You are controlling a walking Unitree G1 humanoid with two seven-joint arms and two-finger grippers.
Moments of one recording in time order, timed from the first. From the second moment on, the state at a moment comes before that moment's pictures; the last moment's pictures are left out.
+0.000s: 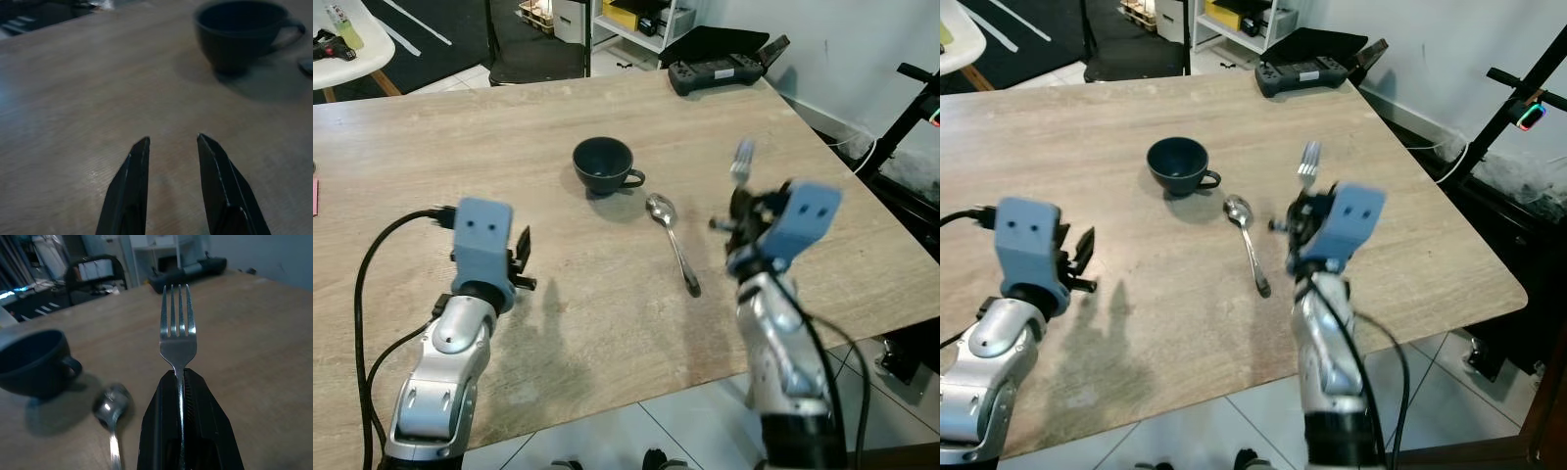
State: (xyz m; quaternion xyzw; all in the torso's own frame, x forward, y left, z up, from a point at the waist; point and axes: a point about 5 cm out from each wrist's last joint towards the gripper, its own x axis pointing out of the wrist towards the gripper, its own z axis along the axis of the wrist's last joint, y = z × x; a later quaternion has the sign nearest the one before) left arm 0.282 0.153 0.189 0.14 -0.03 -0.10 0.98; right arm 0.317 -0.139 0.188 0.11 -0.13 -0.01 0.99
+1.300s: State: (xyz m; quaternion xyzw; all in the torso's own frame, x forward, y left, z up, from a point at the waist) left arm 0.257 0.145 0.217 0.10 -0.04 -0.29 0.95; right arm 0.319 -0.164 0.205 0.08 -0.14 -0.04 0.99
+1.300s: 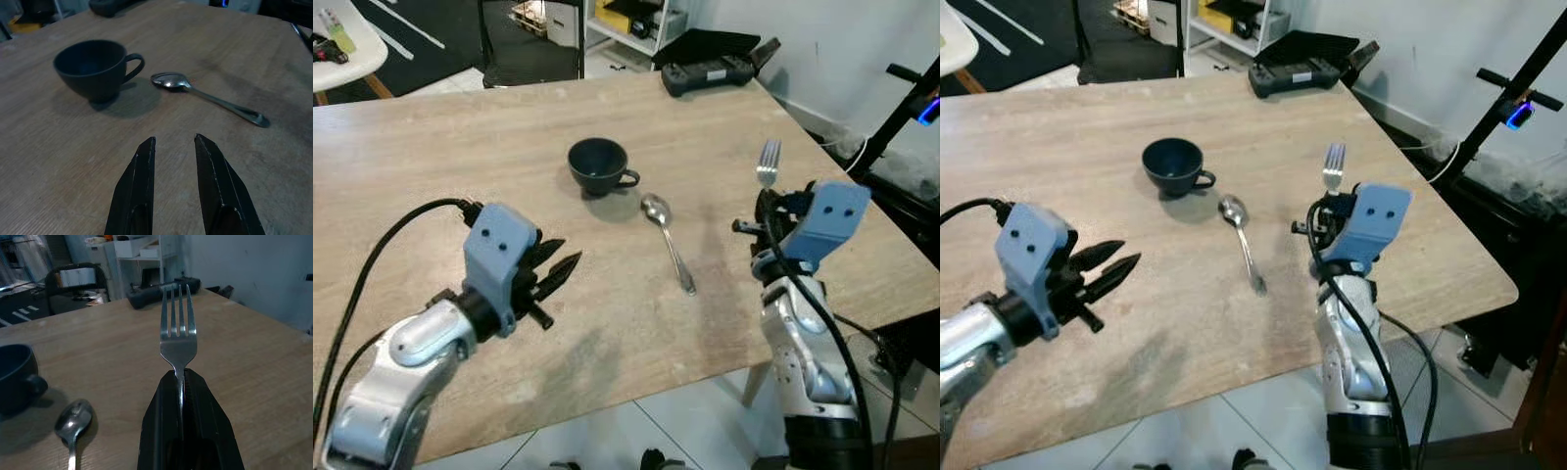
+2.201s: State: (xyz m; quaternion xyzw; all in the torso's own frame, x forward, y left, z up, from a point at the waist) left arm 0.276 0.156 0.209 0.08 -0.02 -0.17 0.98; right arm 0.321 -0.165 0.200 0.07 -0.13 -0.05 0.99
